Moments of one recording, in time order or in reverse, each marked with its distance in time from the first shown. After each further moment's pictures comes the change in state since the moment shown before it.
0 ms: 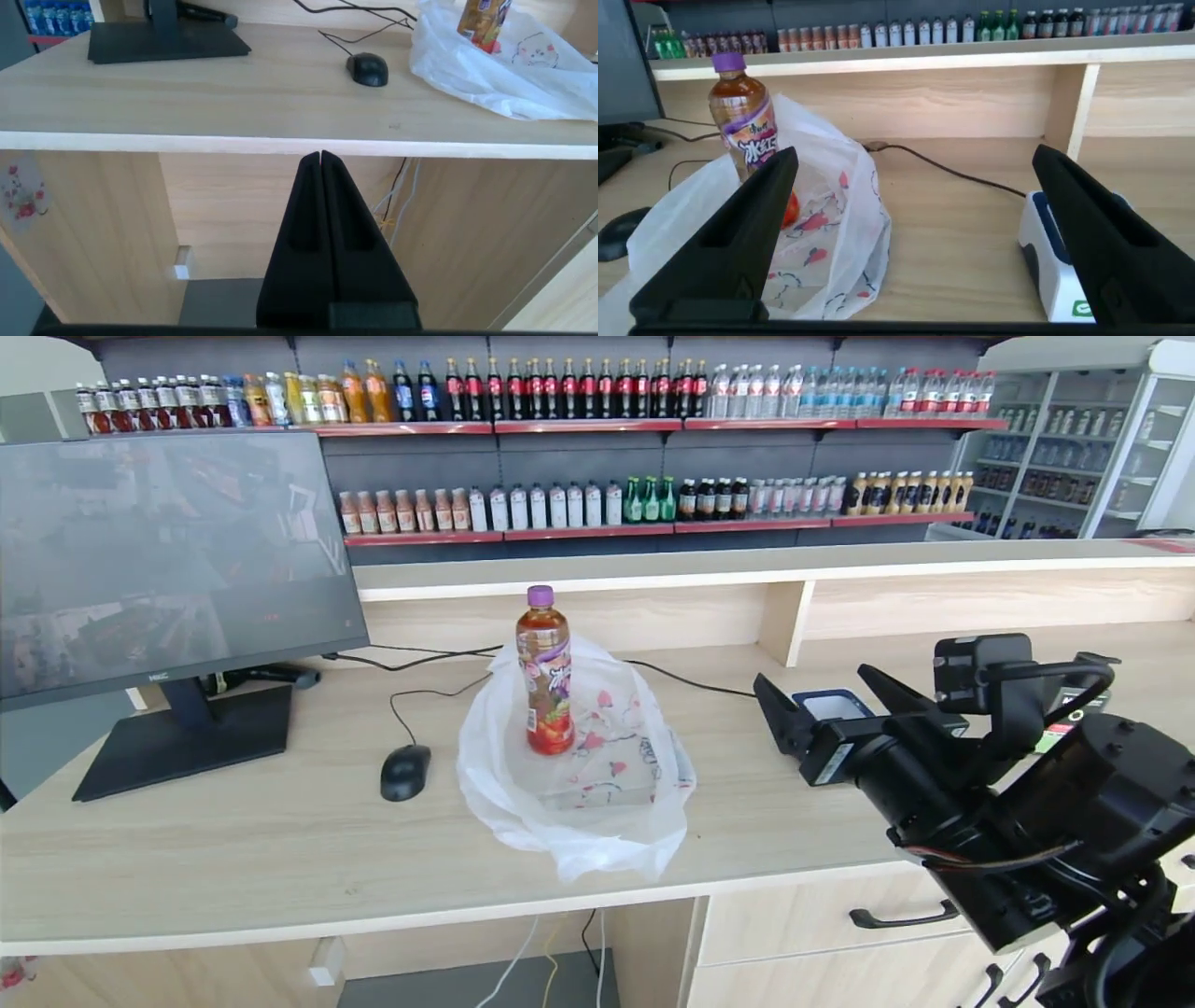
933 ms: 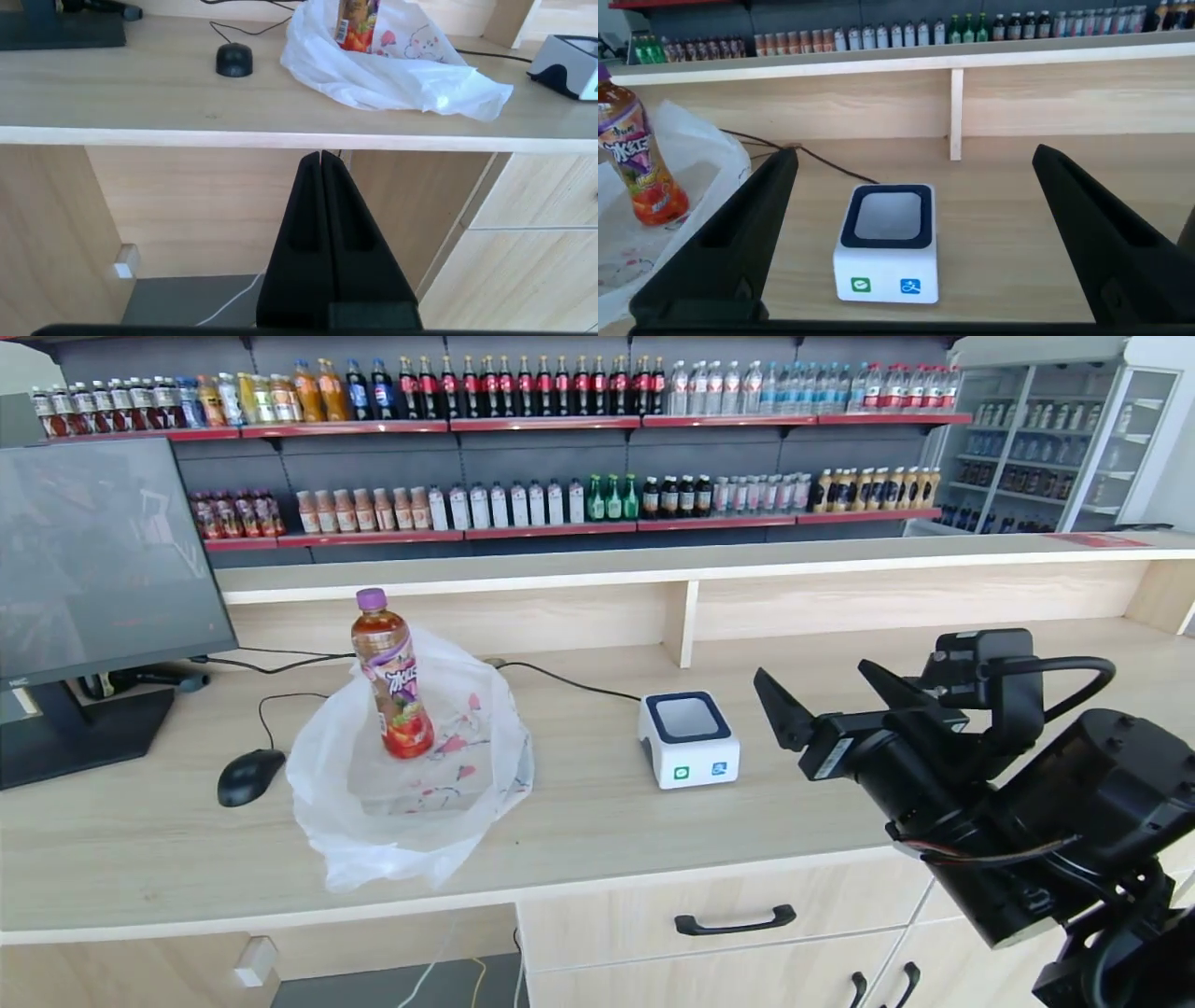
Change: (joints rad) left arm 0.000 0.000 -0.001 0.000 0.001 -0.010; right arm -0.002 0.002 -0.011 0.000 0.000 0.000
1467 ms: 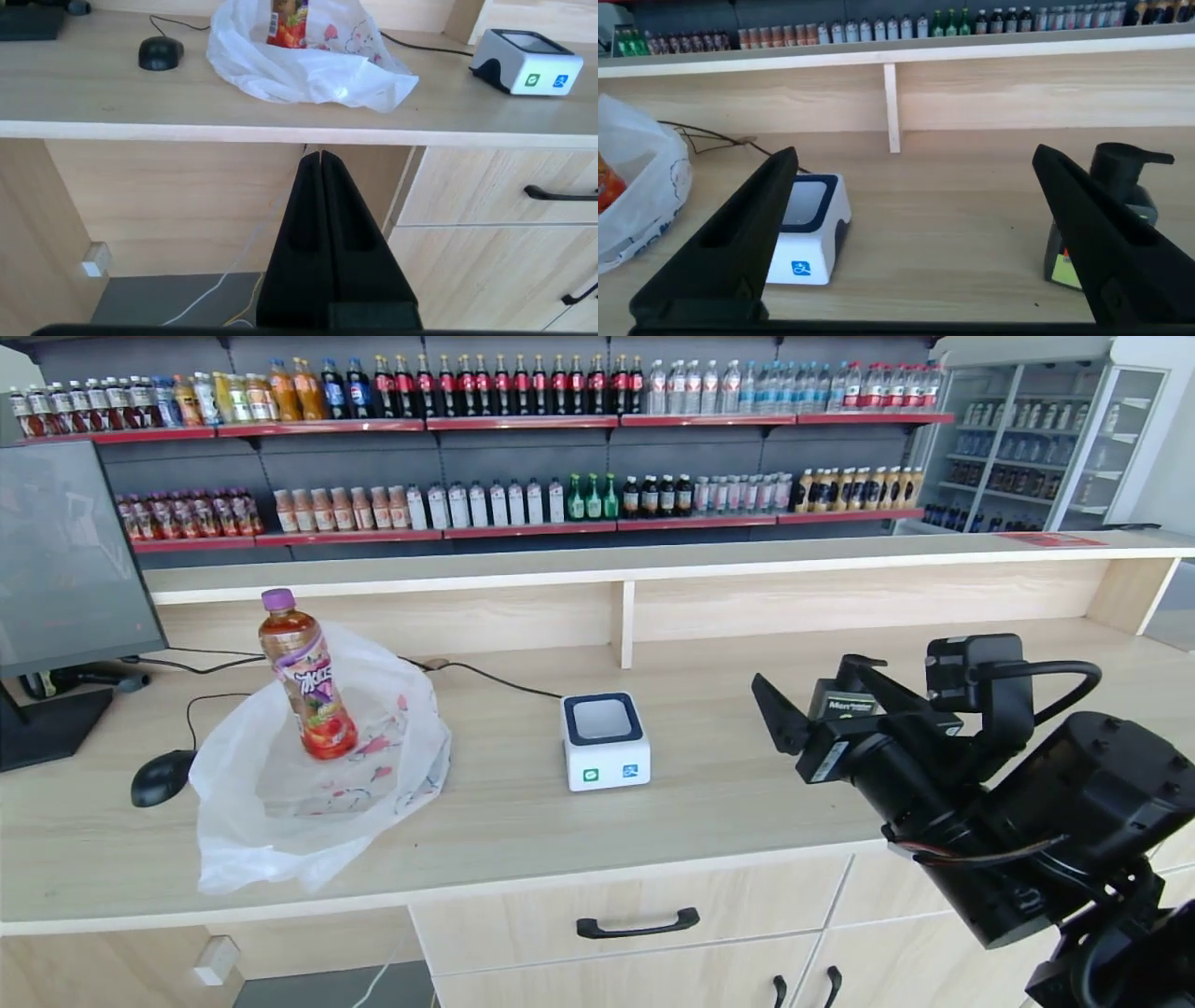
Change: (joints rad) left arm 0.000 0.000 0.000 0.000 -0.001 0.000; right arm -0.004 0.014 0.003 0.000 0.000 0.002
